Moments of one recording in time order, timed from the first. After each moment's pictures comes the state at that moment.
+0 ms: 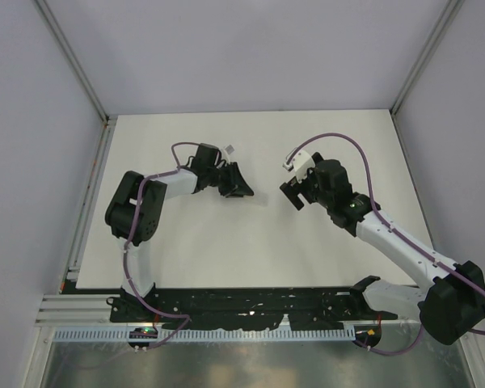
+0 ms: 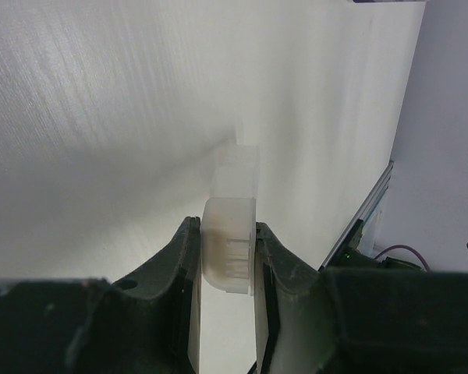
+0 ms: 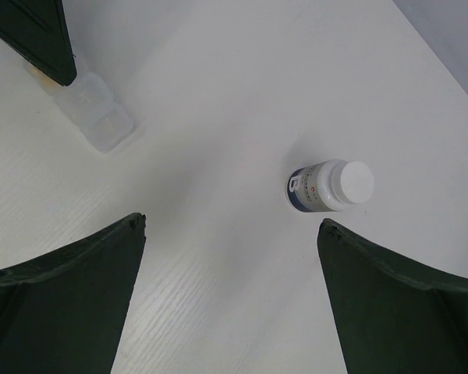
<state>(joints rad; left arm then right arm) -0.43 1.98 1.18 0.01 0.66 -0.71 0.52 1.13 0.81 -0.18 0.07 -0.39</state>
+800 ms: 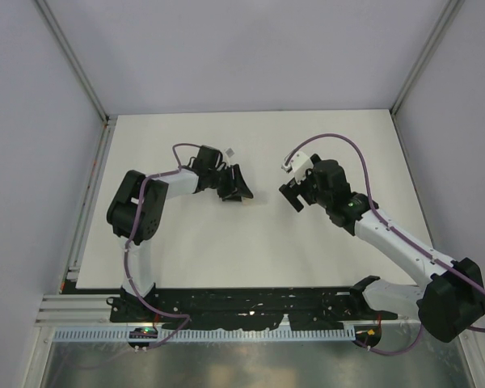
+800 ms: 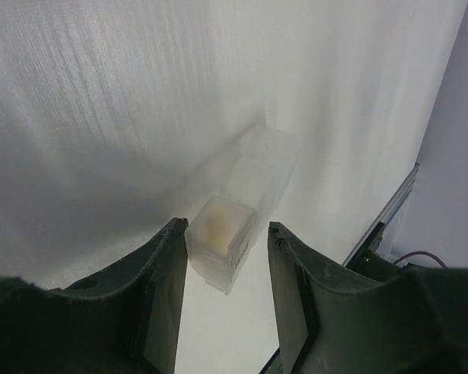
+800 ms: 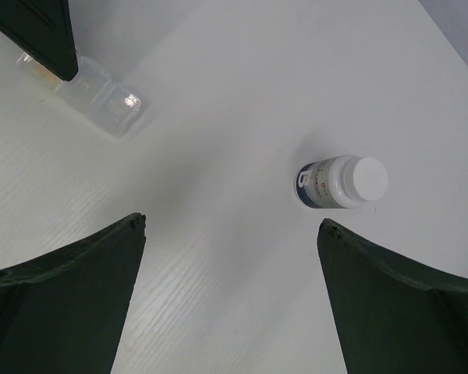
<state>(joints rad) -0.43 2.00 1.20 -0.05 0.62 -0.68 0.52 1.15 0.81 -0.20 0.06 -0.39</state>
